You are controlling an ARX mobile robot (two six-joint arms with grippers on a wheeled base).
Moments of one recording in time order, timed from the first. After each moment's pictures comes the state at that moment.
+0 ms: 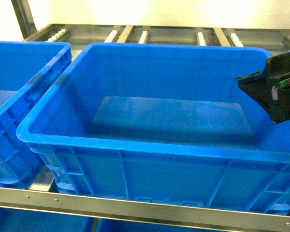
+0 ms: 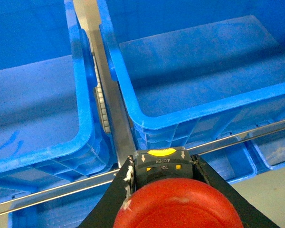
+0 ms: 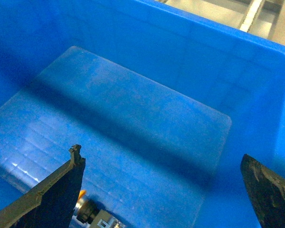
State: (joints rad) left arm -0.03 0.67 0.45 -0.25 0.23 0.19; right arm 0.17 1.45 0.71 0.37 -0.21 -0.18
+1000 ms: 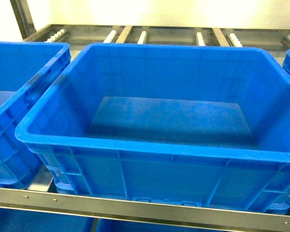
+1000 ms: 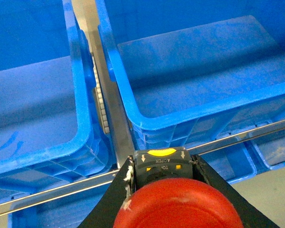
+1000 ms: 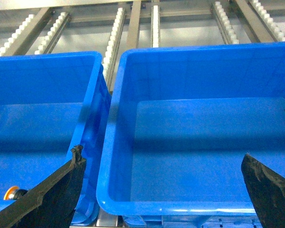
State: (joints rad) left arm -0.03 0.67 0.45 -0.25 0.23 0.19; right arm -0.65 0.86 0.56 -0.01 -0.63 -0.10
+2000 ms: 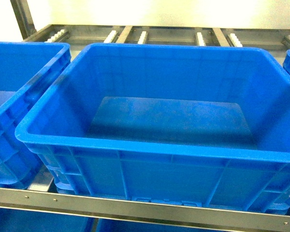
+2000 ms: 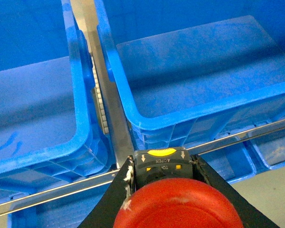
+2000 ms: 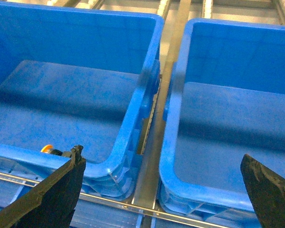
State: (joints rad) left arm -0.03 0.67 0.45 -0.25 0.23 0.19; right arm -0.35 0.77 0.38 0.05 -0.48 -0.14
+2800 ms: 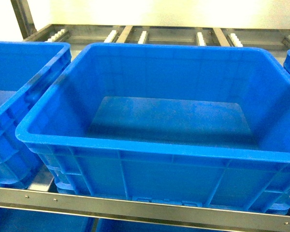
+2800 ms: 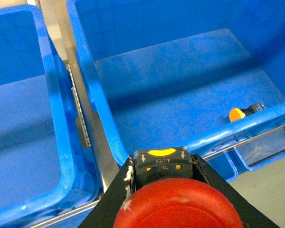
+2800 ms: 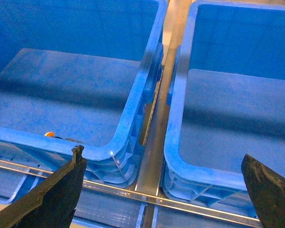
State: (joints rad) left arm -0.02 0.90 0.61 -0.21 0.34 0.20; right arm -0.35 0.74 0.35 0.02 -0.48 -0.16
